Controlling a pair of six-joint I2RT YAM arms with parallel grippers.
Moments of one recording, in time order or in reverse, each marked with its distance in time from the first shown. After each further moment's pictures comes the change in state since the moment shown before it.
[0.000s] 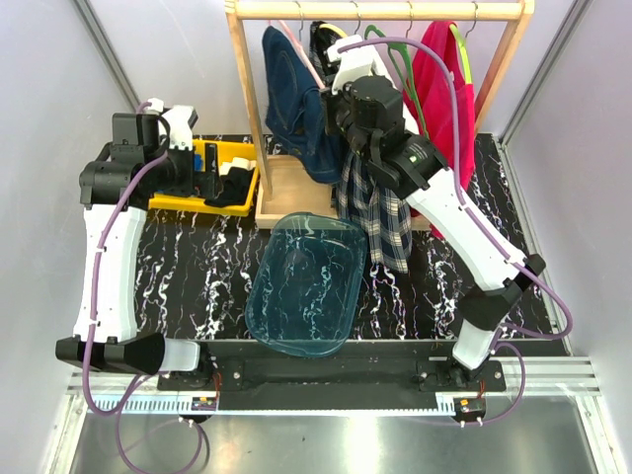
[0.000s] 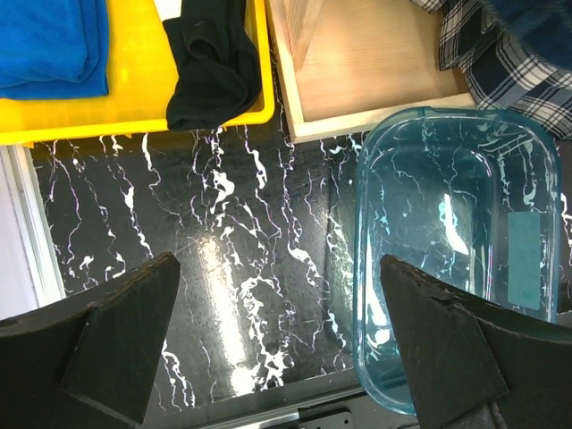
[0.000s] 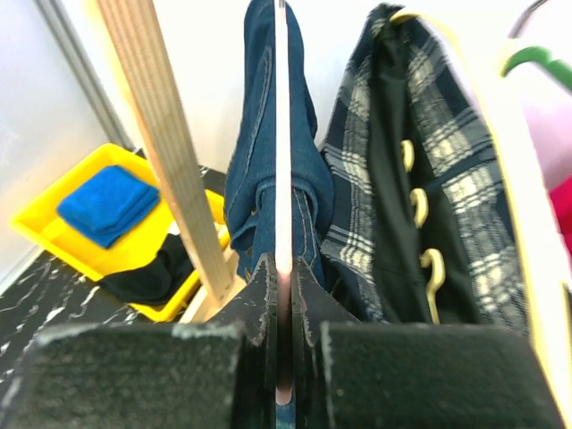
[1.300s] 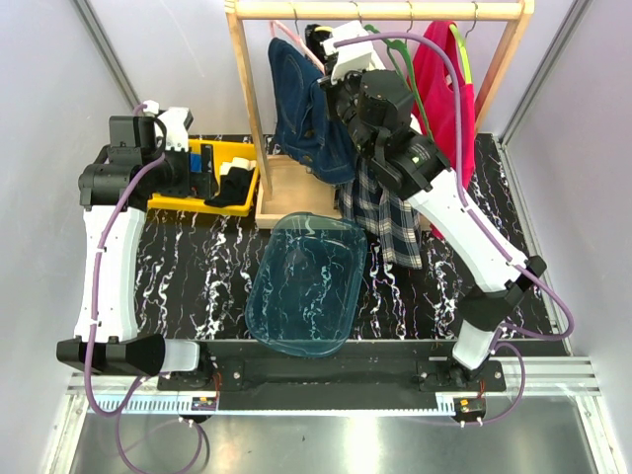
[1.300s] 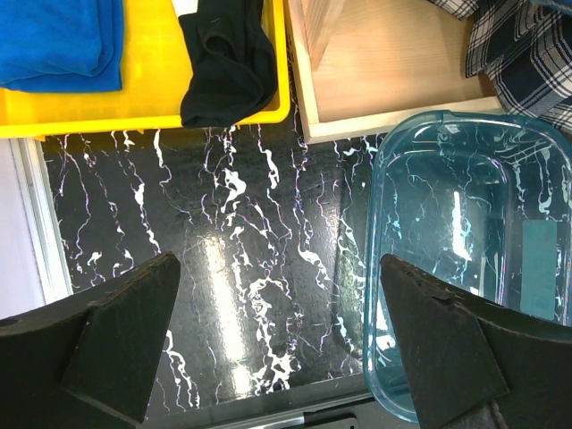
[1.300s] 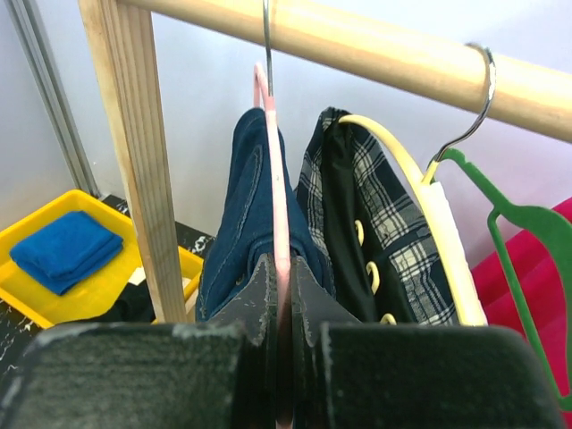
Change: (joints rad) left arm 0.034 -0.012 -0.047 0.034 -0.002 0.009; right arm 0.013 -0.012 0.022 0.146 0.040 -0.201
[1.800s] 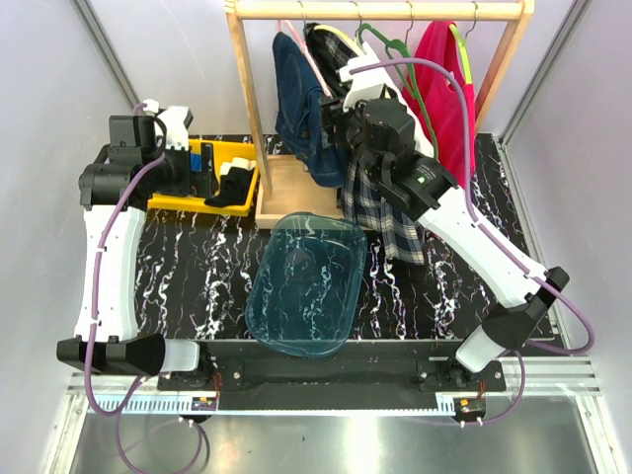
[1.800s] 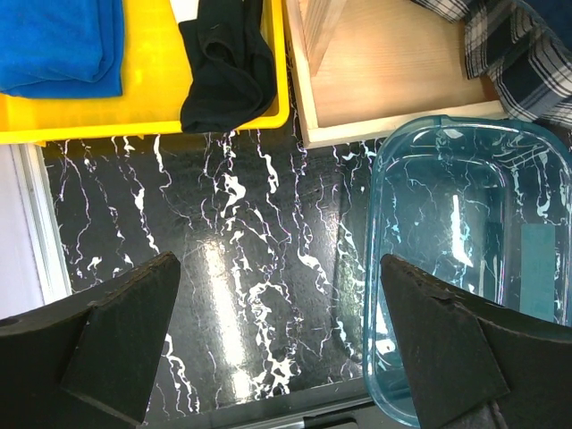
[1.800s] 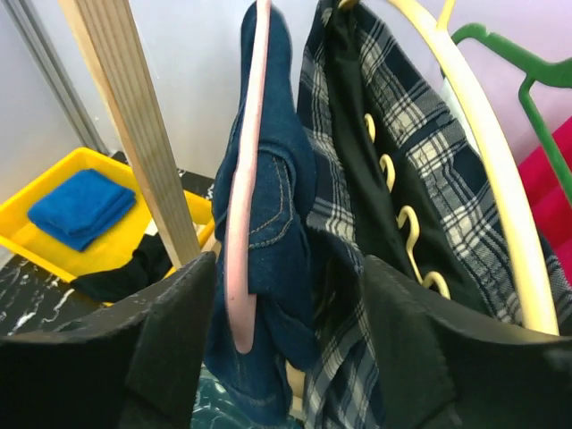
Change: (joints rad) left arm 0.000 0.002 0.000 0.011 0.003 -0.001; right arm 0.003 -0.163 -0.320 0.027 0.039 0.159
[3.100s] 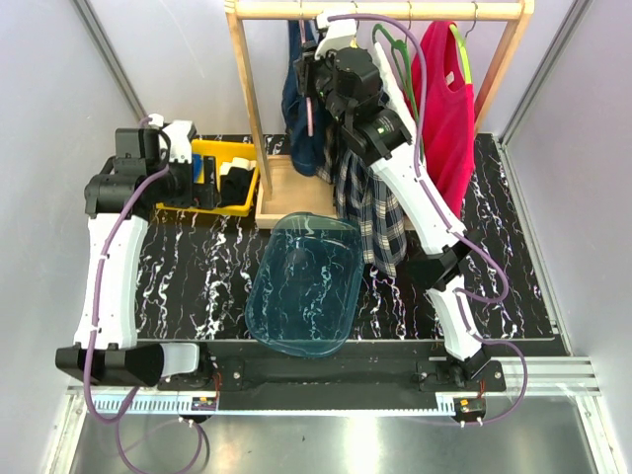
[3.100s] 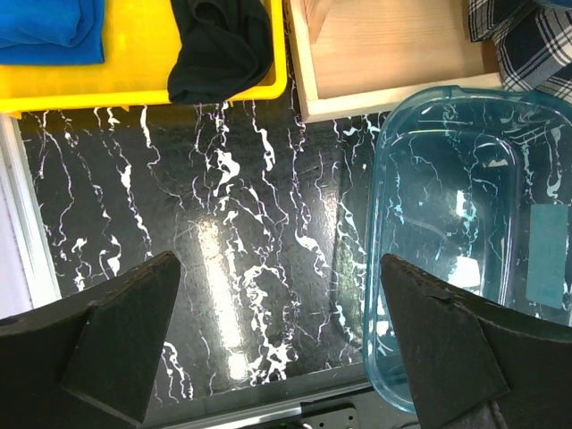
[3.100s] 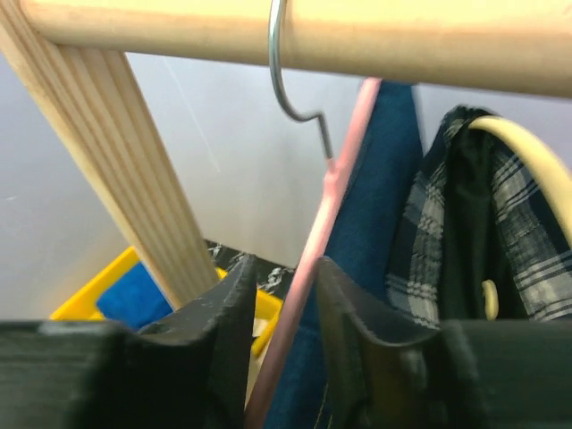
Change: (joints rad) left arm 0.001 -0.043 -0.116 0.019 0.004 0.001; right arm -0.101 0.626 0.892 -0.150 -0.209 0.108
